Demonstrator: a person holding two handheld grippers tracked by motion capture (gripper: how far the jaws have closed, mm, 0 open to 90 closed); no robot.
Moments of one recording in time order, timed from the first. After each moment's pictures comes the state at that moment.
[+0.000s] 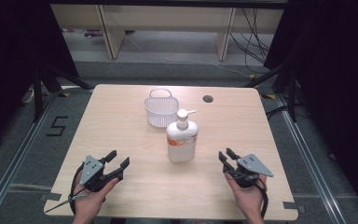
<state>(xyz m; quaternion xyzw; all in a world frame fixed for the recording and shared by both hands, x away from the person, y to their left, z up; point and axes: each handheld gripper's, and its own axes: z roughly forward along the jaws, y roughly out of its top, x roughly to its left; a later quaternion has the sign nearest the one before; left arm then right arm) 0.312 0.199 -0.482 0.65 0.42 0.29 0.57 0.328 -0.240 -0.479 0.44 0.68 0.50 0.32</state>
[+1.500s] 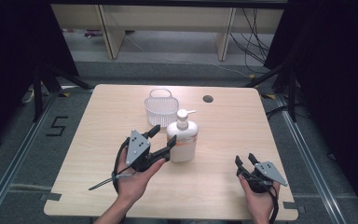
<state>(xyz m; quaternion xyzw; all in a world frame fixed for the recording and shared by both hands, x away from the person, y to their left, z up) 0.336 0.075 -0.388 0.65 0.34 0.30 0.61 0.324 -0.278 -0.509 0.52 0.62 0.47 0.36</state>
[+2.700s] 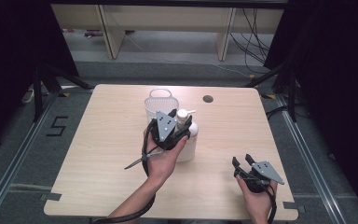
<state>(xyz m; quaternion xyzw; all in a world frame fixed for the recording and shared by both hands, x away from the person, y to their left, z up) 0.378 0.021 -0.375 0.64 0.39 0.33 0.57 0.326 -0.274 -0.513 0.52 0.63 0.47 0.34</state>
